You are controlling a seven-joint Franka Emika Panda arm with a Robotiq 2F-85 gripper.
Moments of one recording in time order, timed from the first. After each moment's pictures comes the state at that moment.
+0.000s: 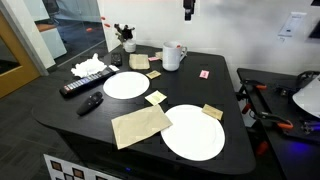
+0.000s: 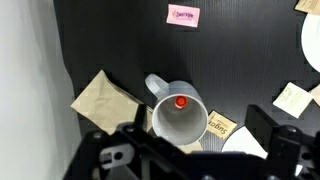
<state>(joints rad) -0.10 0.02 -0.13 -2.14 -0.10 2.09 -0.11</state>
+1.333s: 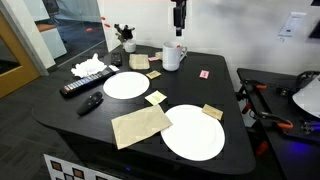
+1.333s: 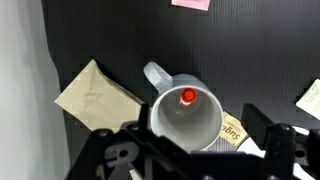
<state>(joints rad) -0.10 0.20 -0.13 -2.07 -0.10 2.18 -0.13</state>
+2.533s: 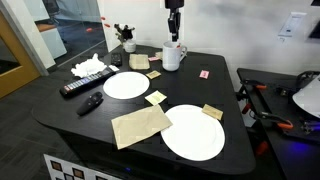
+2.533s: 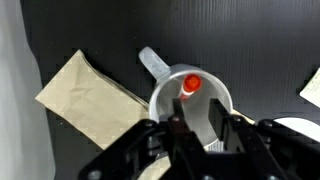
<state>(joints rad) -0.13 0.30 -0.12 -1.99 -0.01 2.18 -0.20</state>
